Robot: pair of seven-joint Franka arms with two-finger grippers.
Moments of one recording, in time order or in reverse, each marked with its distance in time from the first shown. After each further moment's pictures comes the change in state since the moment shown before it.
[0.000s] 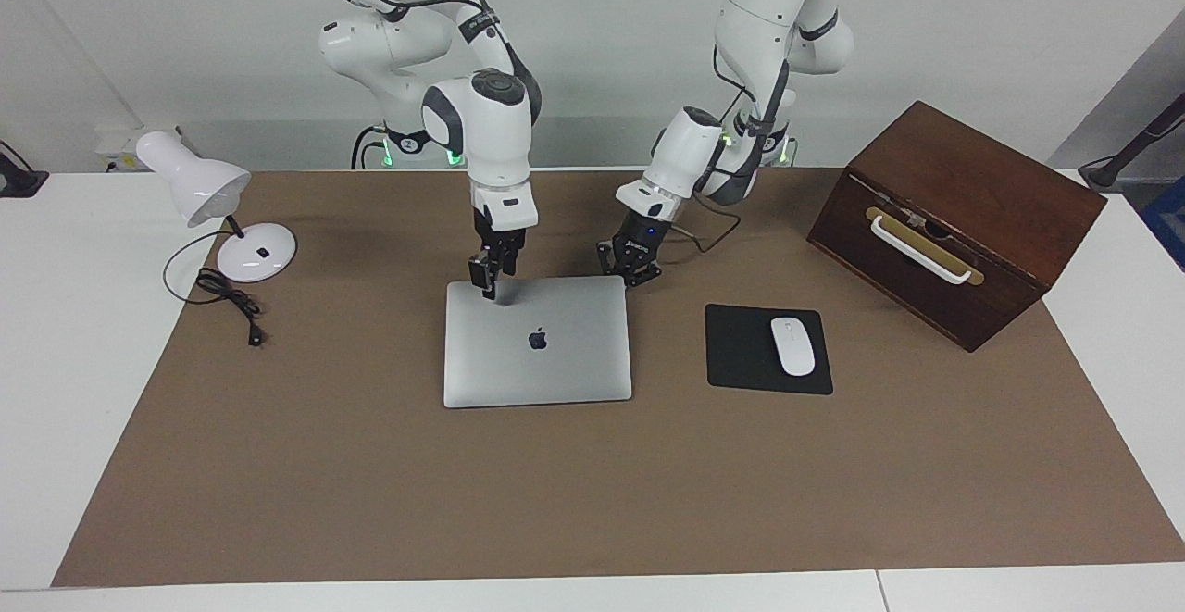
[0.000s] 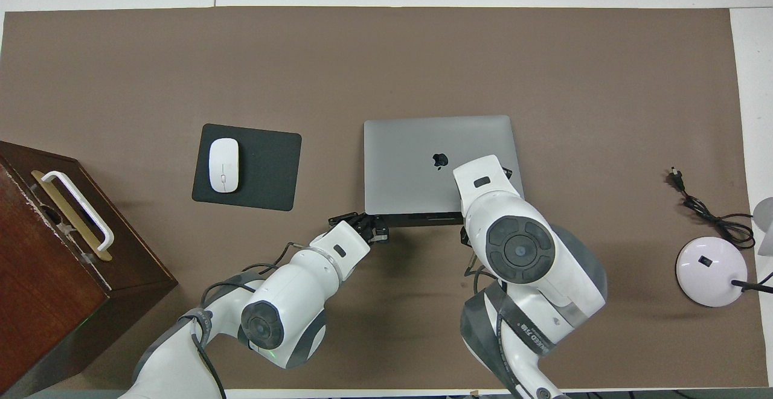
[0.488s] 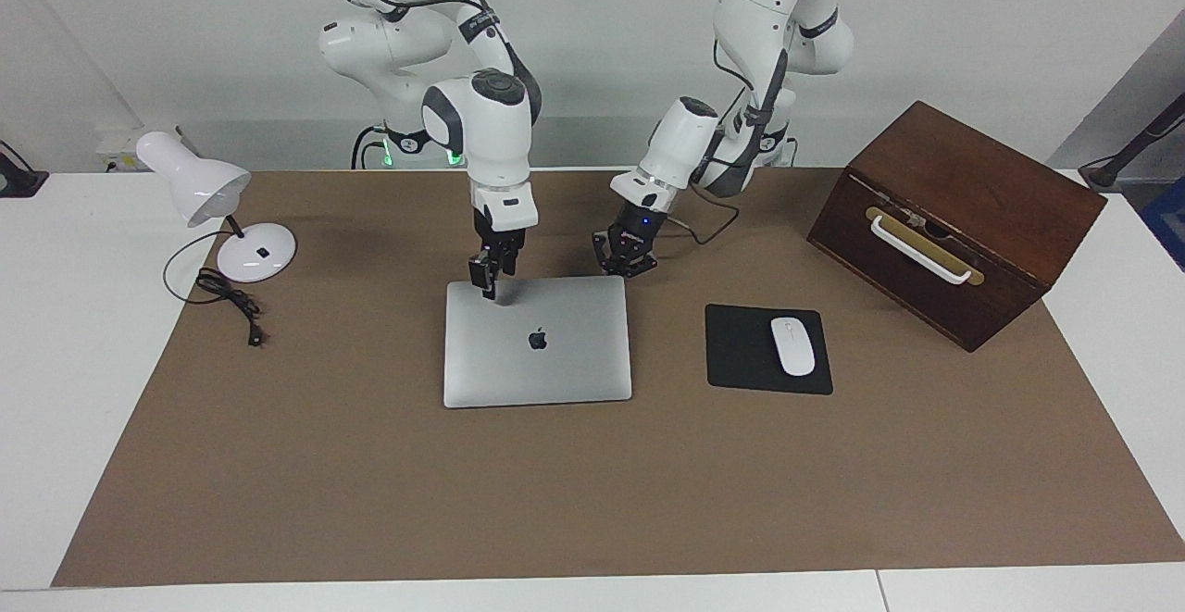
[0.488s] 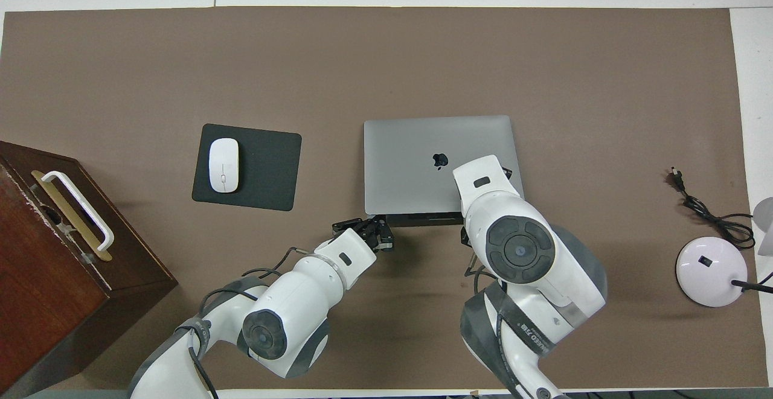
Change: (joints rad) left arm -0.011 -0.062 -0.013 -0.016 0.000 -0.058 -0.001; right arm 0.000 0.000 0.000 0.000 0.000 -0.001 -0.004
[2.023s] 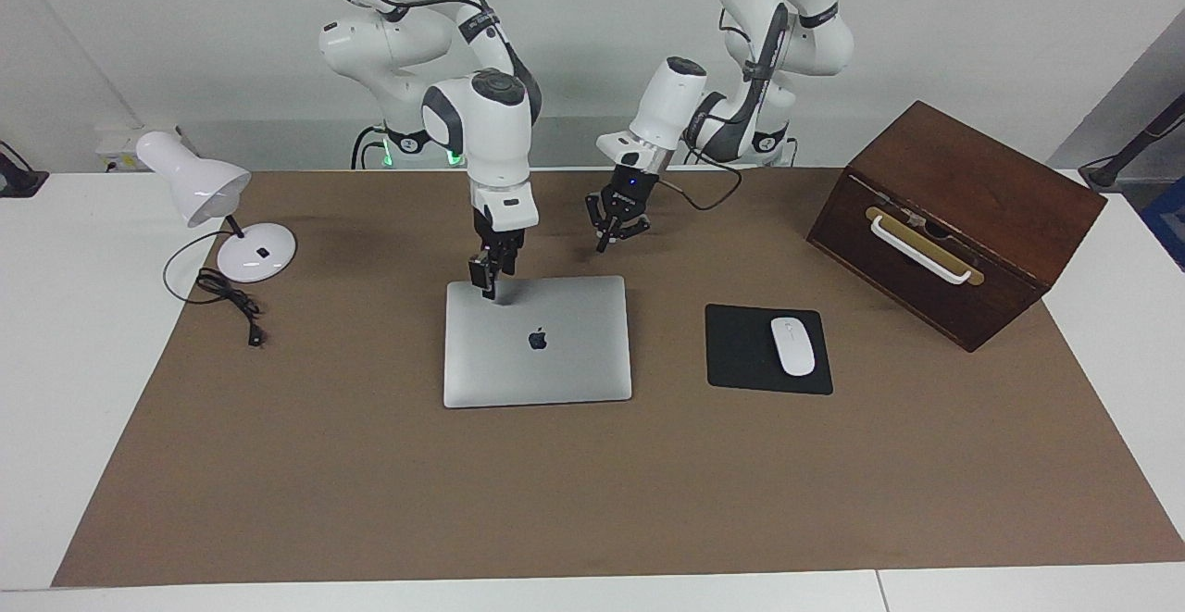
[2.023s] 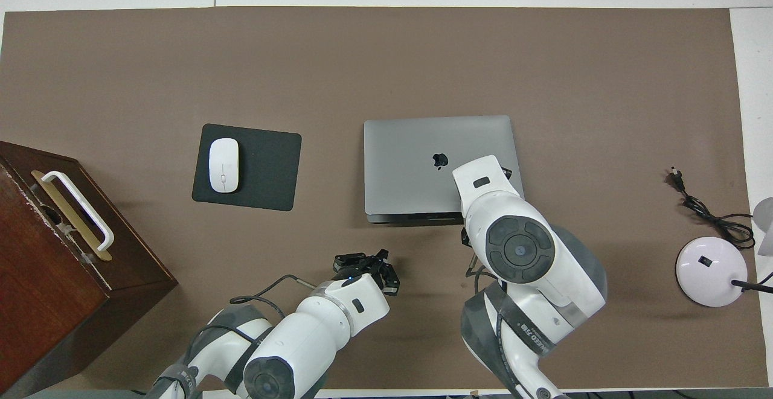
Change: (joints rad) left arm -0.066 -0.208 -0.012 -0.119 0.058 -0.175 0.002; right arm 0.000 0.000 0.000 0.000 0.000 -0.003 -0.012
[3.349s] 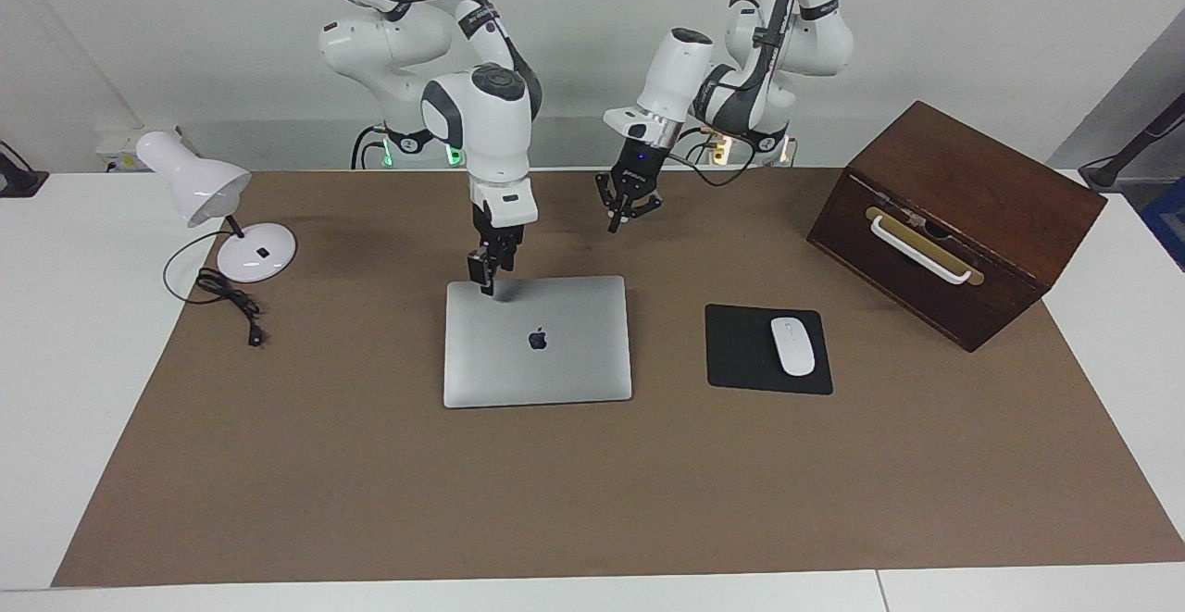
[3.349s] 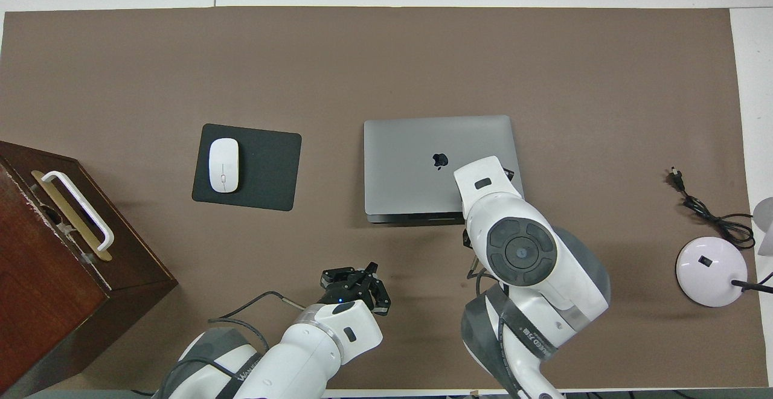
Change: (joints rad) left arm -0.015 -0.187 -0.014 -0.079 0.021 -0.100 0.006; right arm 0.001 -0.016 0.000 0.000 0.002 -0.016 0.000
